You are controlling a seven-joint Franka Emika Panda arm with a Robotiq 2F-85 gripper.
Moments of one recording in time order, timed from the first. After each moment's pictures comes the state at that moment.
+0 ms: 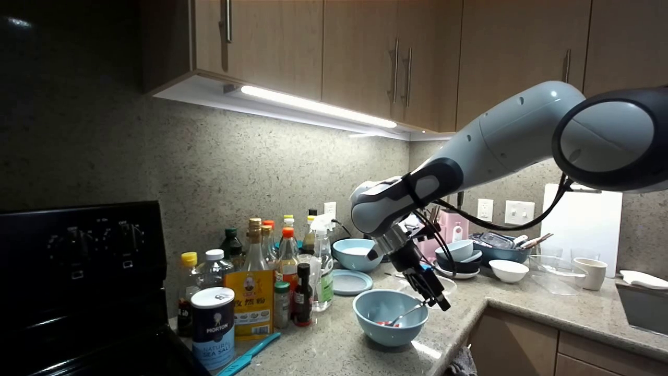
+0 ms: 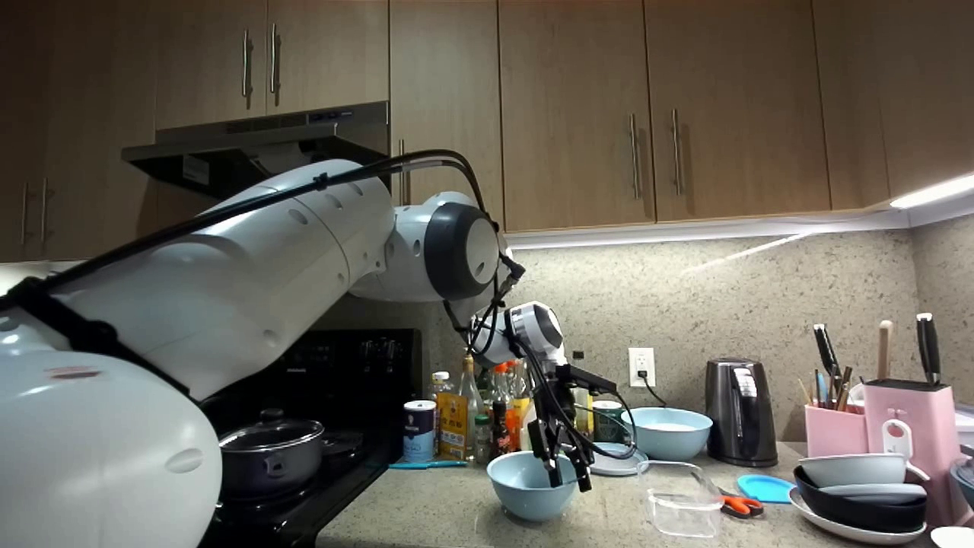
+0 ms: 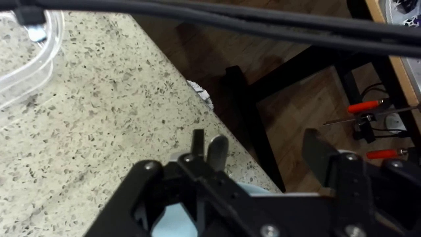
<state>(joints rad) 0.05 0.88 0.07 -1.16 -0.40 1.46 -1.09</state>
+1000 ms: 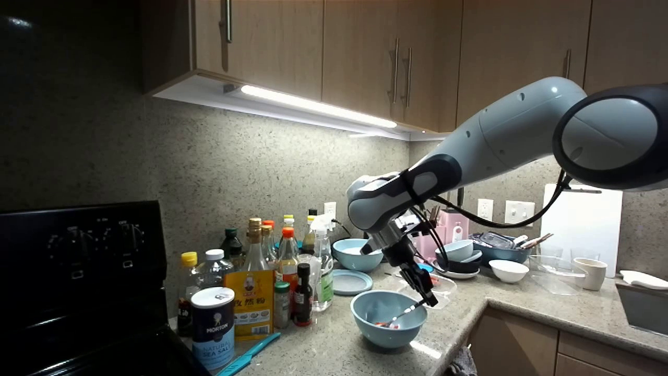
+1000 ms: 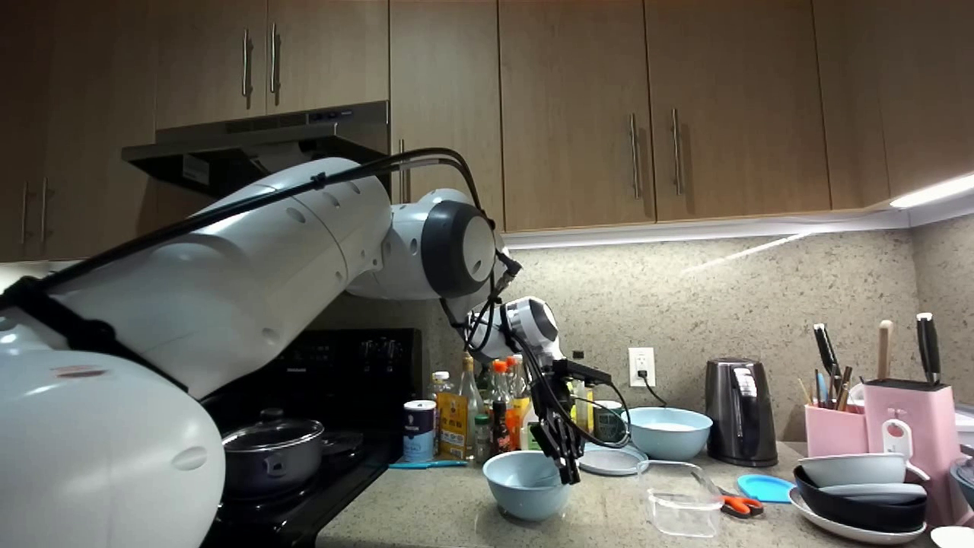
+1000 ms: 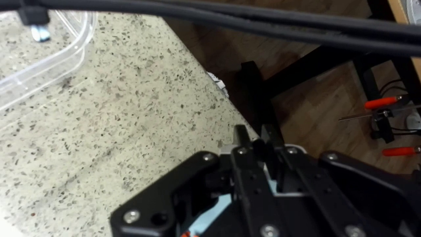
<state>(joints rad) 0.06 0.87 0.06 -1.15 -0.41 1.51 -1.09</state>
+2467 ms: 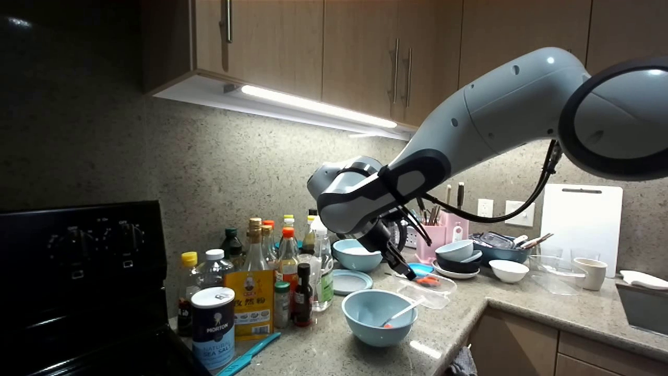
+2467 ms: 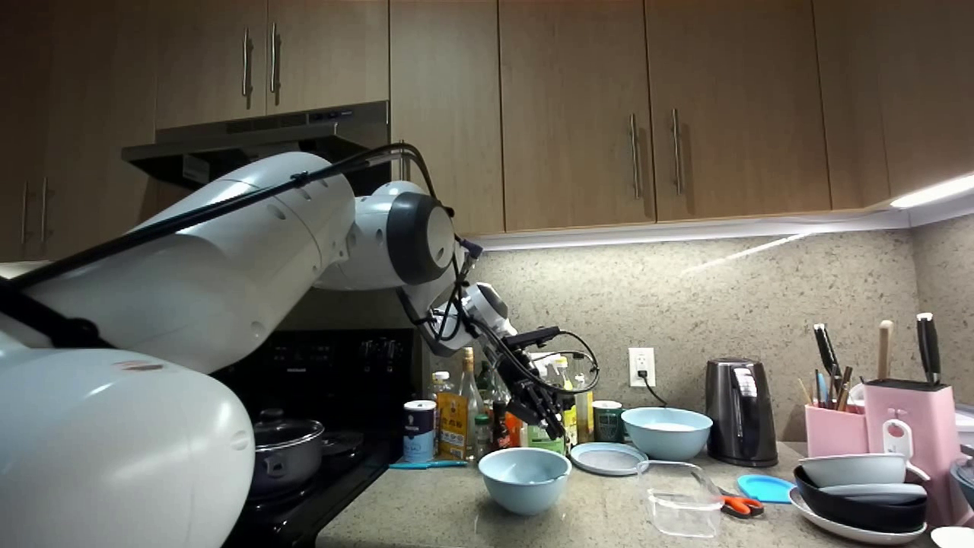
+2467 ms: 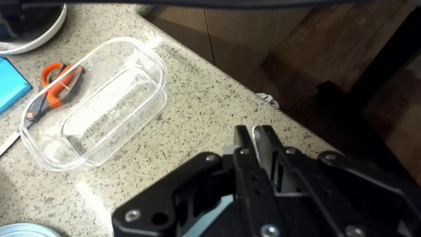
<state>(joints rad) 0.25 0.82 0.00 -1.15 -0.64 1.51 -0.67</state>
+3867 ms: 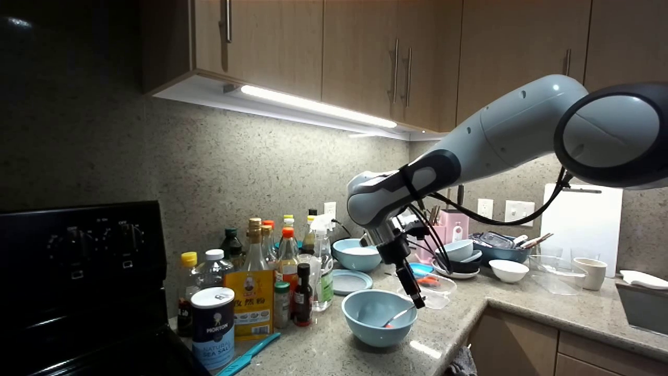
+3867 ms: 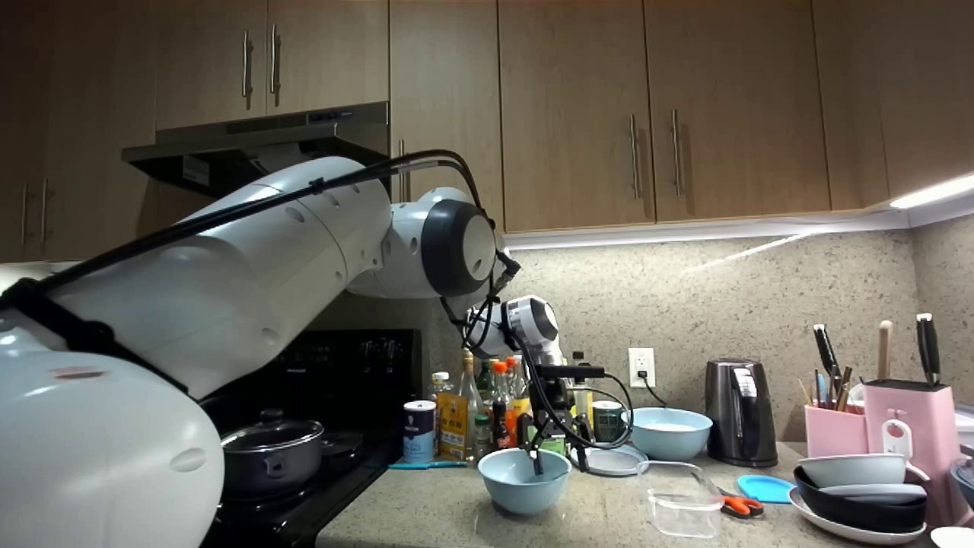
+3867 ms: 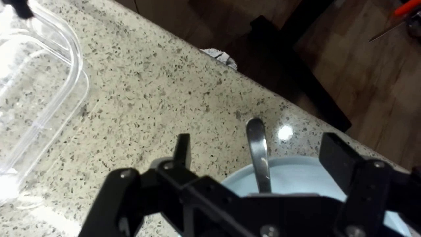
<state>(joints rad) 0.06 0.86 0.07 -1.15 -0.35 1.58 -0.70</state>
